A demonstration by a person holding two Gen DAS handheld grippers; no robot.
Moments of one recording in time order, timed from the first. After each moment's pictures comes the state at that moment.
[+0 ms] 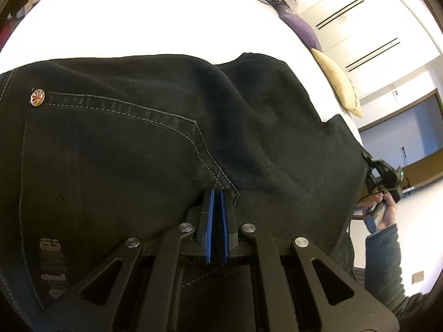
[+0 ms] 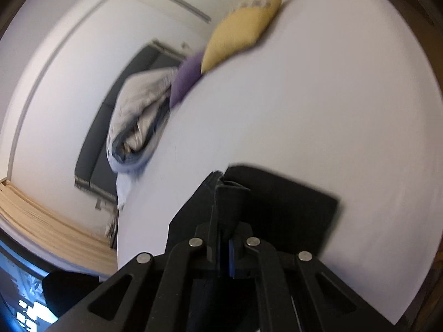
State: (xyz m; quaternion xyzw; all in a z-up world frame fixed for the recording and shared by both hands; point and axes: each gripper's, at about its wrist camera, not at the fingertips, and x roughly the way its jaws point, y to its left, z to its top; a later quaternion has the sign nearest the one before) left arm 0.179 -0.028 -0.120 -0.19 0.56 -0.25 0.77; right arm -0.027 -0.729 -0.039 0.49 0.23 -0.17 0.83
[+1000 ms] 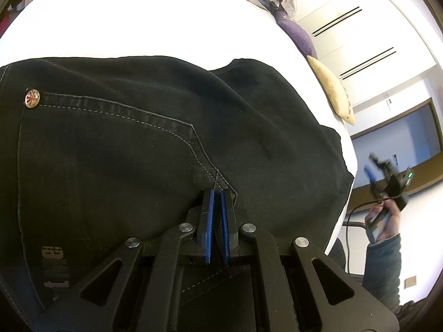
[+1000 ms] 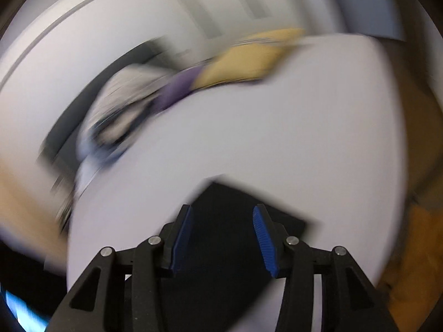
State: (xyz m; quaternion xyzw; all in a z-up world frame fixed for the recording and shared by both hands) left arm 0.177 -0.022 -0.124 -0.22 0.55 -0.25 0.77; right arm 0.012 -0.647 0.030 0.32 0.29 -0.14 0.89
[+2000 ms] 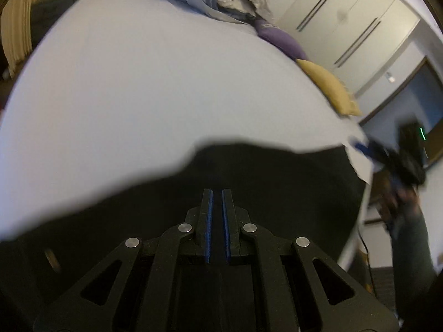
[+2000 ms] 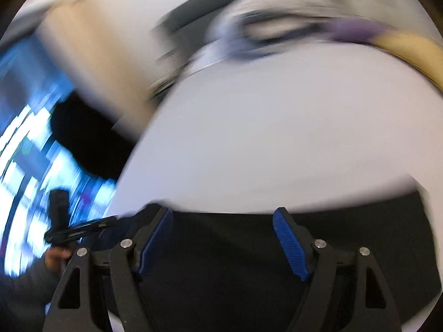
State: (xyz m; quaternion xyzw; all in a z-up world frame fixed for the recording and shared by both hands) left arm 0.231 -0.054 -0.065 -0.12 0.49 -0.27 0.82; right arm 0.149 -0.499 0.033 0.11 0.43 0.28 0.85
